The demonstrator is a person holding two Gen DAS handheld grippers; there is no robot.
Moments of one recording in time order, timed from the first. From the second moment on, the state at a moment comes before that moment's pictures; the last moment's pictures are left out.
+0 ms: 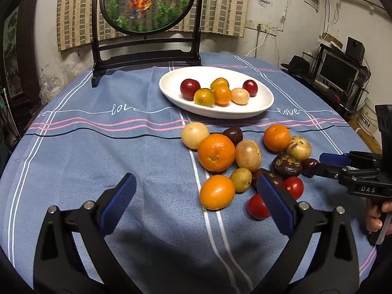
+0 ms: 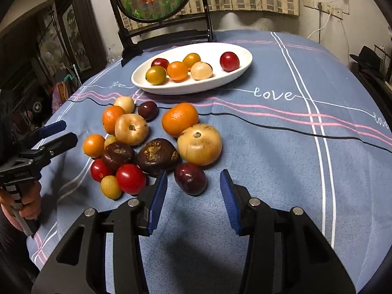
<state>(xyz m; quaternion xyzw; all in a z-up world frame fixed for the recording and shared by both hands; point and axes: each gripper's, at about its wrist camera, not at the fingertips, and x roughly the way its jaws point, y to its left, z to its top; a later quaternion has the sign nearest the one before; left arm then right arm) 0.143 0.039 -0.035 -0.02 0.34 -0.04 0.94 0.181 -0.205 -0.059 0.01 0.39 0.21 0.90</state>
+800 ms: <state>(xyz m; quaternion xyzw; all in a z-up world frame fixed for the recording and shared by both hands) 0.145 0.041 -0.037 -0.02 0.35 -0.04 0.94 0.192 -0.191 -0.070 -0.03 0.42 0.20 0.89</state>
